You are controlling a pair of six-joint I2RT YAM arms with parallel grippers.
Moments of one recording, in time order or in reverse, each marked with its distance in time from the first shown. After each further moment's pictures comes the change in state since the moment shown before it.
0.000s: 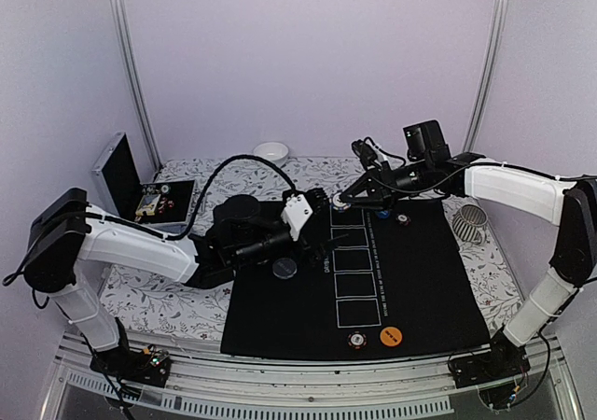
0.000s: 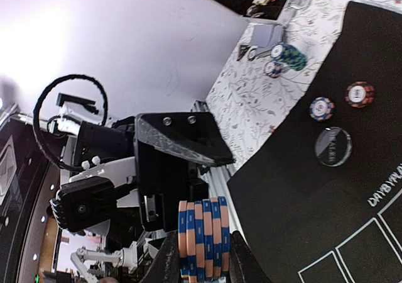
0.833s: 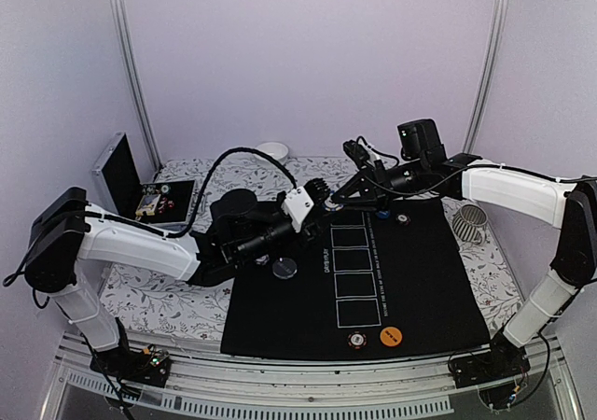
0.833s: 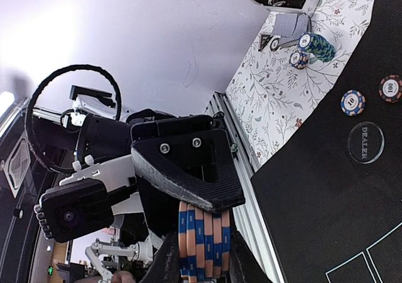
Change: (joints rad) left arm -0.007 0.012 0.044 0.081 -0.038 0.084; right arm 0.083 -0.010 0.007 0.067 -0.018 0.121
